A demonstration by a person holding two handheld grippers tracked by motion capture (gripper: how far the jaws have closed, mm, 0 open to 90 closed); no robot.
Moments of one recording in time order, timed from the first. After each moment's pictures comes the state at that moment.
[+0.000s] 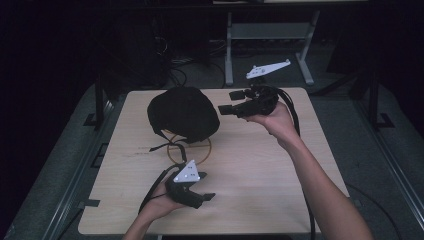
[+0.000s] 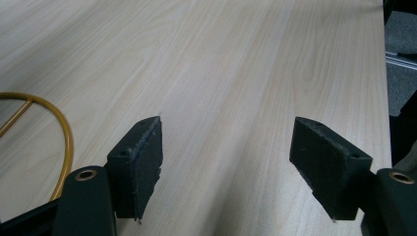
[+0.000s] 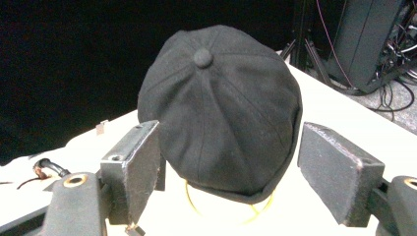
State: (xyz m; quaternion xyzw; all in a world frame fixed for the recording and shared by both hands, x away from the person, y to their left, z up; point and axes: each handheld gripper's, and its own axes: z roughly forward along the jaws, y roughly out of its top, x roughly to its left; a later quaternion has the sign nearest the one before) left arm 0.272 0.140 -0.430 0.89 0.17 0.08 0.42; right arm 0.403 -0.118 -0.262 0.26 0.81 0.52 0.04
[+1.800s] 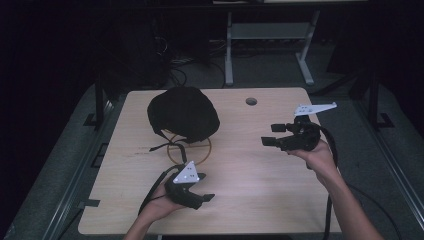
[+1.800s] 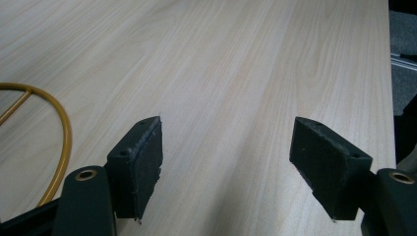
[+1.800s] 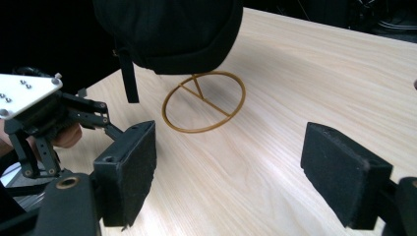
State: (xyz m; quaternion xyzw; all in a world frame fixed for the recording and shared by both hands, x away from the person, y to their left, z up) left arm 0.271 0.142 -0.434 0.89 0.17 0.08 0.41; right arm 0.357 -0.227 -0.346 0.34 0.79 0.51 0.03
